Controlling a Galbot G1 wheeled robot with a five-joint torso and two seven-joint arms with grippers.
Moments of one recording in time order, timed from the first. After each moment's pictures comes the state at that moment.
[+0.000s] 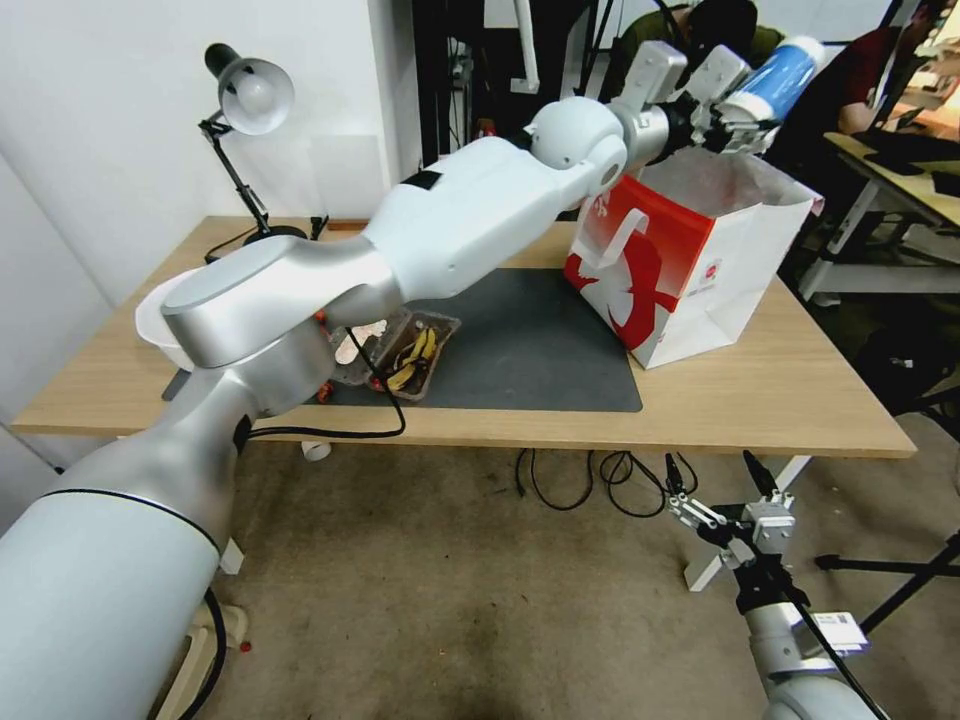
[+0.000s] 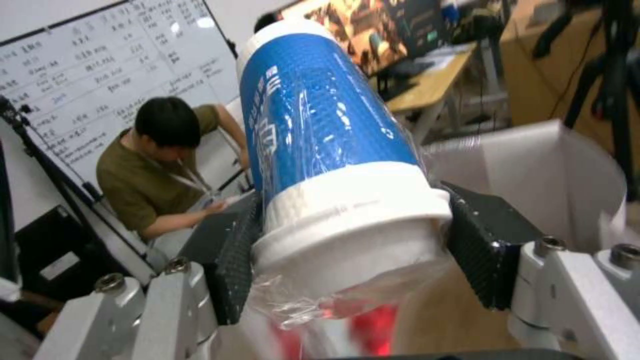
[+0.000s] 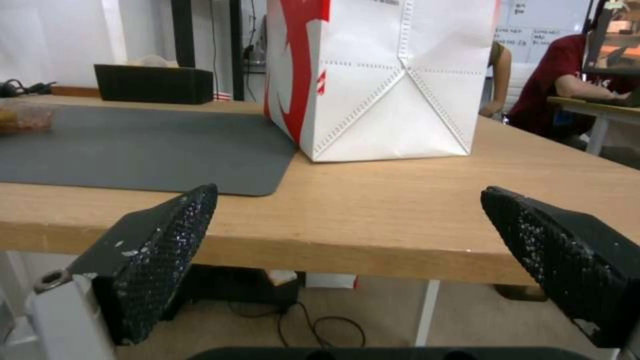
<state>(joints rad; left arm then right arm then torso) -0.42 -1.62 0.77 -0.83 -0.92 0.21 0.18 -1.76 1.16 0.59 2.01 0.32 0.35 0.11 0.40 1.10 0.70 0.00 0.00</state>
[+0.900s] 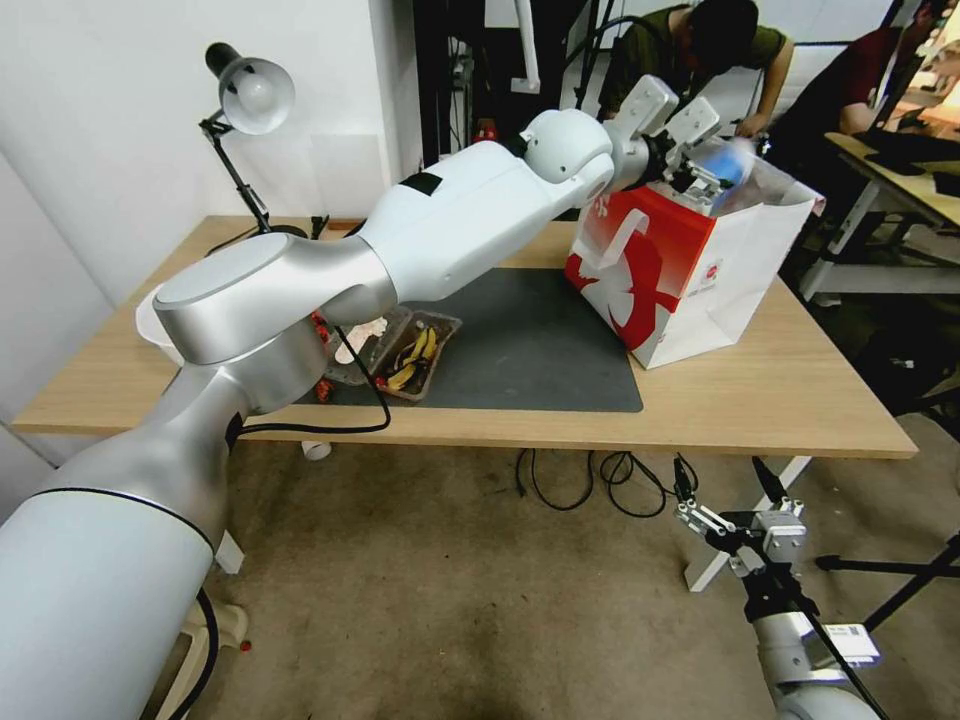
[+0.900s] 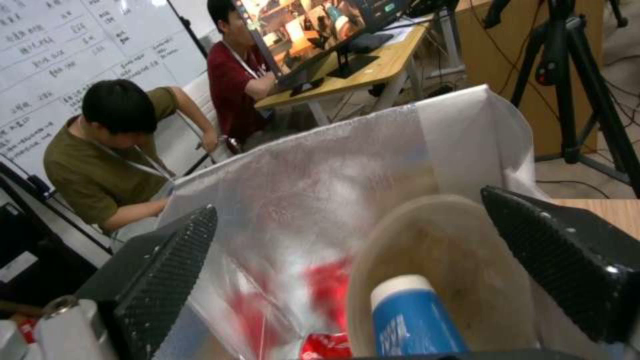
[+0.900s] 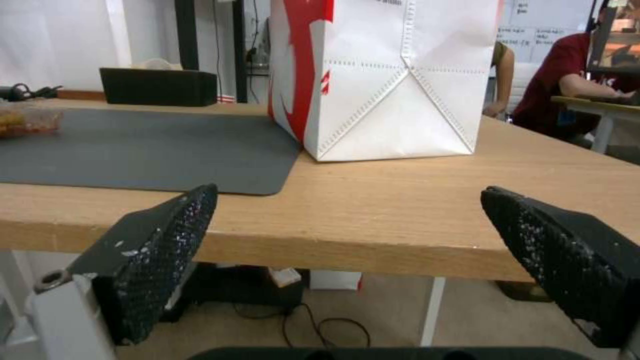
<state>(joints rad) -0.42 -1.60 0.78 -0.88 -0.91 0.29 0.26 -1.76 1.16 0.58 2.01 0.32 0.36 0.10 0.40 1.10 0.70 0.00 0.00</state>
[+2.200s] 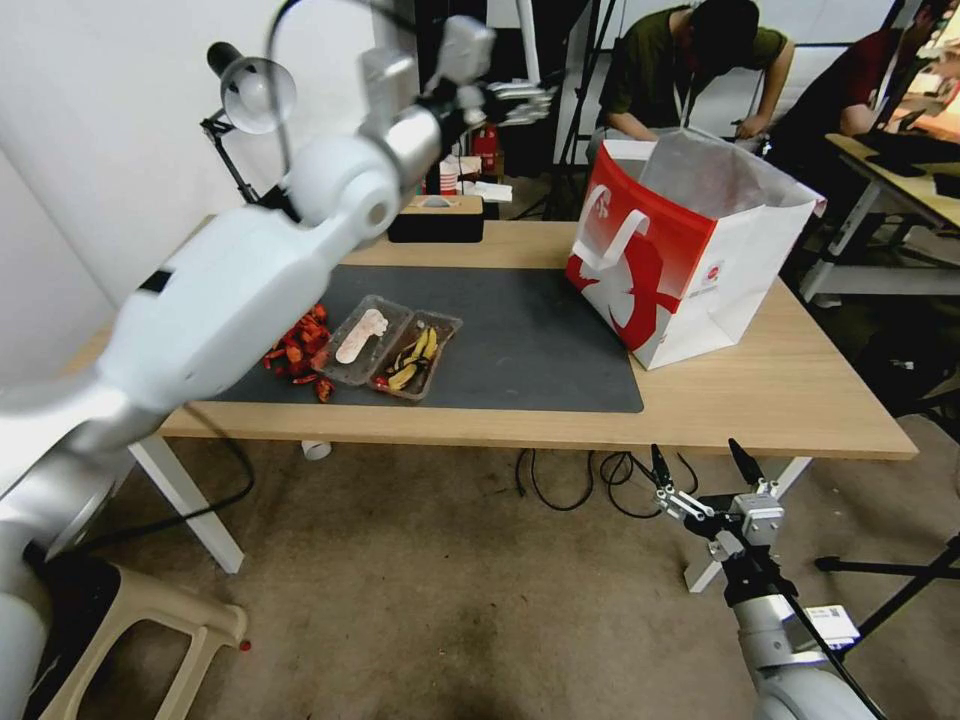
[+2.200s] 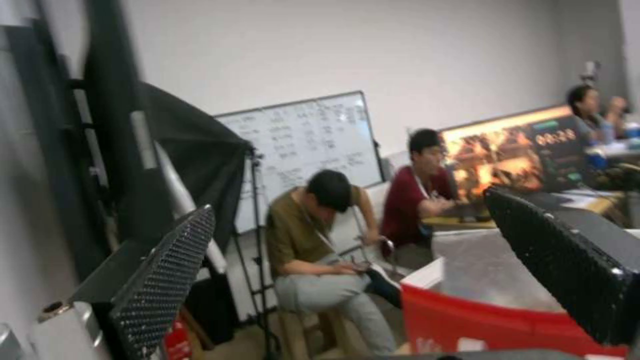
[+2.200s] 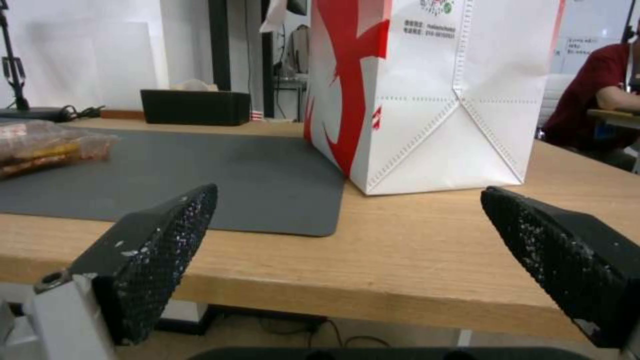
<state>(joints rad) 0.04 -0.96 0.27 -1.66 -0.91 0.12 -0.07 -1.73 1.15 0.53 2.06 0.30 0.32 0.10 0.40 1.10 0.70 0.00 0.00</state>
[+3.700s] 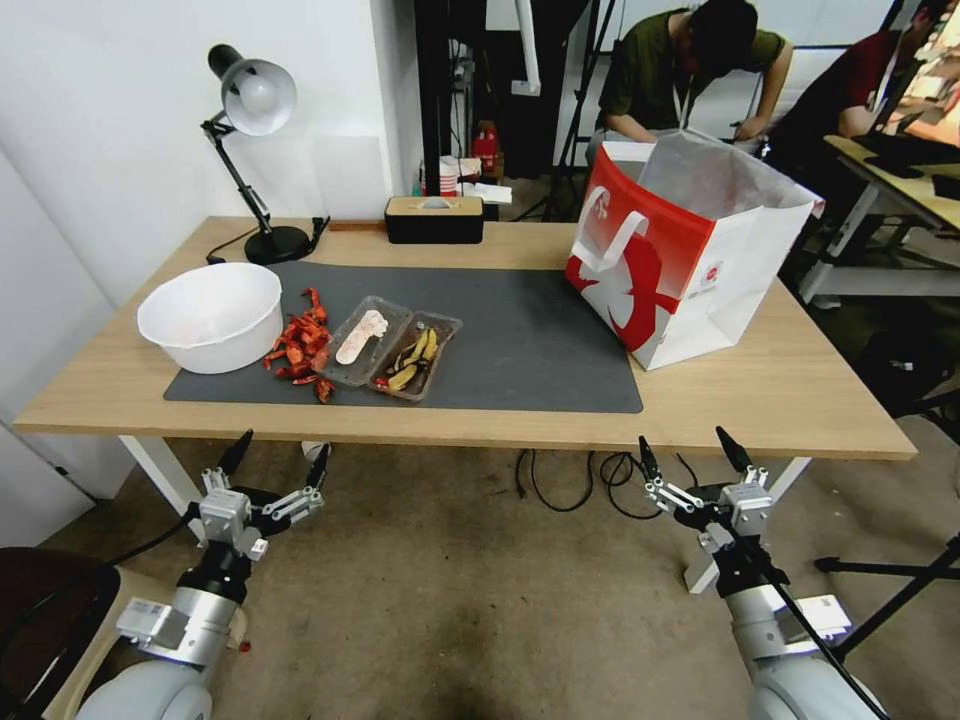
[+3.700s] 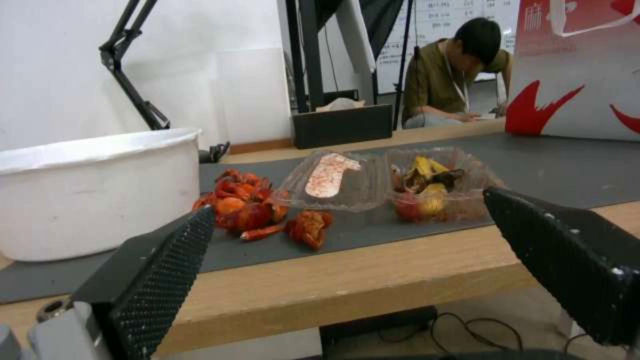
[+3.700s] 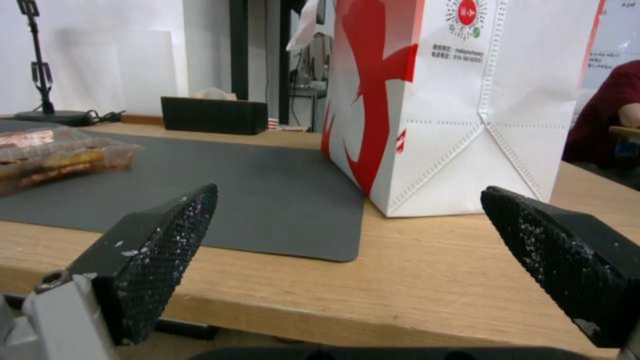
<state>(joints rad) 1.73 -1.16 -0.65 -2.03 -0.40 -0.32 0.12 -1.71 1.11 0.51 2.08 0.30 0.30 0.11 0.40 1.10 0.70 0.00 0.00</state>
